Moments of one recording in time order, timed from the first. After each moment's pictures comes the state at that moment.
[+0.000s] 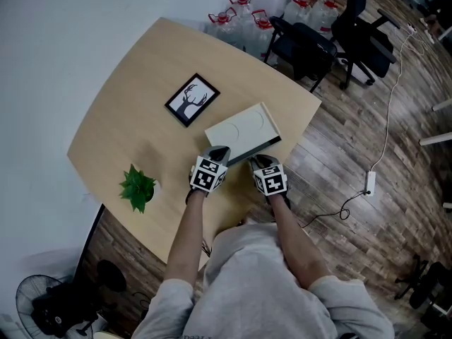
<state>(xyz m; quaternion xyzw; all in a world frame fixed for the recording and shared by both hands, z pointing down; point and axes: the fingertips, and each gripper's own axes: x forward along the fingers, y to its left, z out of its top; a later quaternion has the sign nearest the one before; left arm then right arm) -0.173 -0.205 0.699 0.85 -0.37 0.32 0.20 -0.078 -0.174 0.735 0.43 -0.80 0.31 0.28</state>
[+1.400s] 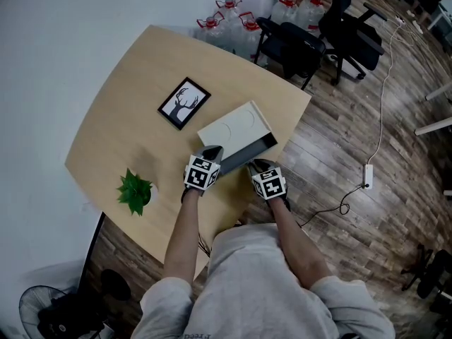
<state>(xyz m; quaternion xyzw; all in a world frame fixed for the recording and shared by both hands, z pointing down) -0.173 -0.206 0.698 0.85 -0.36 0.32 0.20 -0.064 -0.147 0.734 0.43 -0.80 0.30 0.28</state>
